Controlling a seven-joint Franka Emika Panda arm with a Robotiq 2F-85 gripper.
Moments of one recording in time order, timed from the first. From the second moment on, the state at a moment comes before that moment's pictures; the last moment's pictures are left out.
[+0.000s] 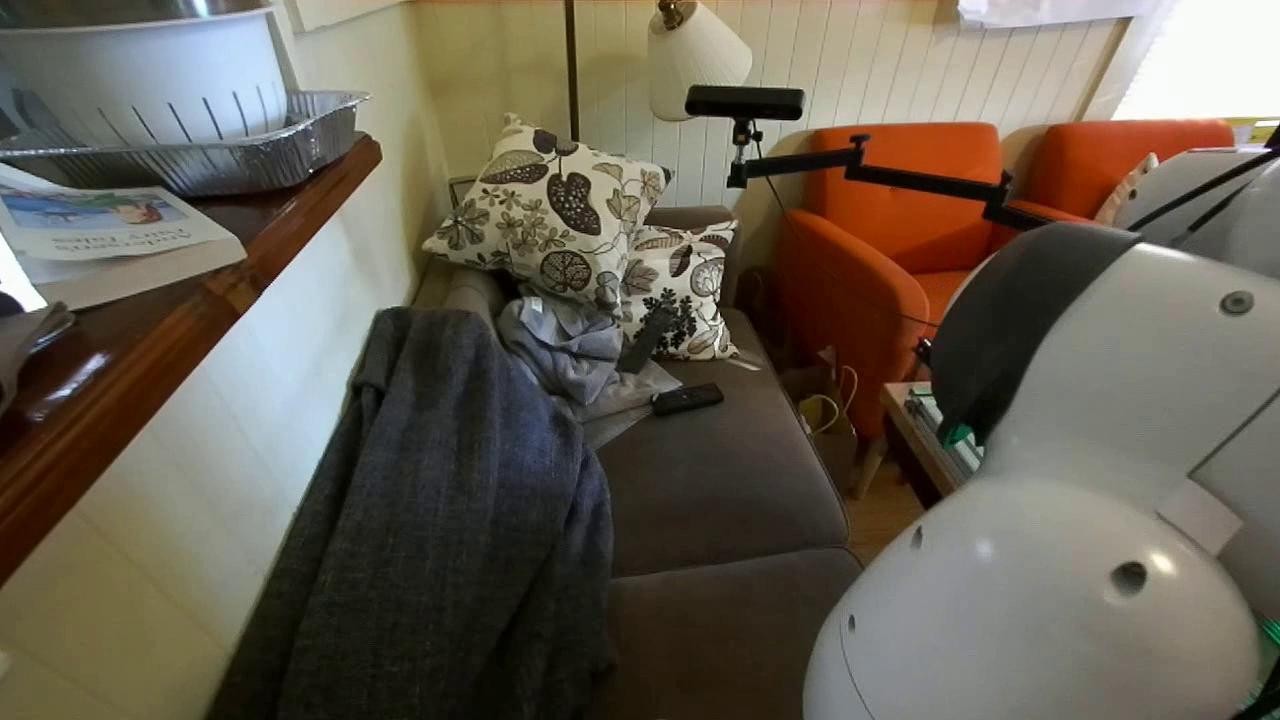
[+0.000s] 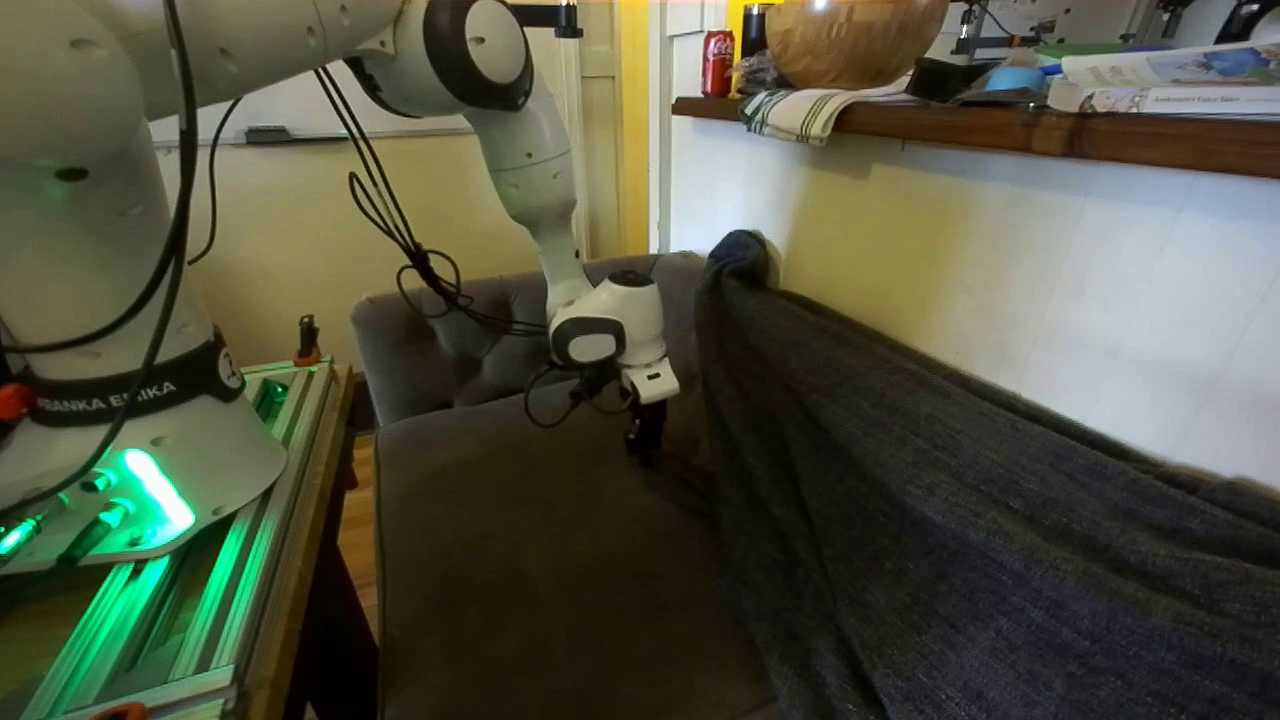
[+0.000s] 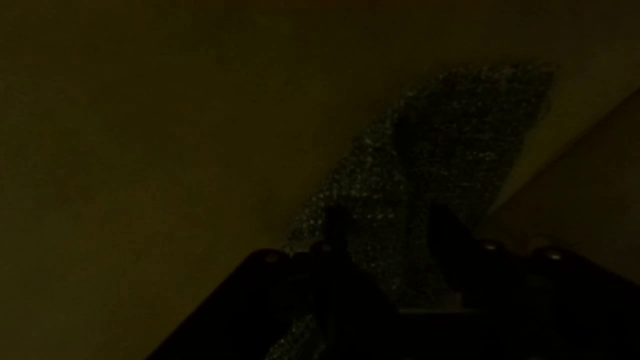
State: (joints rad) arm 0.59 1.26 -0.12 -1.69 0.70 3.05 0.63
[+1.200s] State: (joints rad) arm 0.42 1.34 0.19 -1.51 0.39 2.89 0.60
